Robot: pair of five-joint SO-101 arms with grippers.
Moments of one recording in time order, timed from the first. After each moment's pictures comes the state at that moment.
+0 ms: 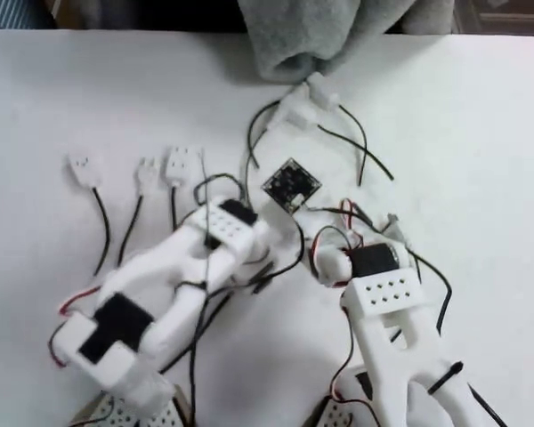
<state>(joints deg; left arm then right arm) 28.8 9.2 28.4 62.9 -14.0 -15.5 -40.5 56.0 51.8 33.8</state>
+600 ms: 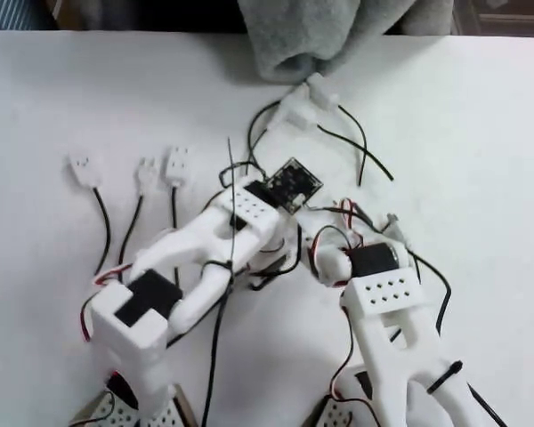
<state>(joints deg) 29.4 18.8 16.0 73.1 -14.2 -15.5 -40.5 56.0 51.8 33.7</state>
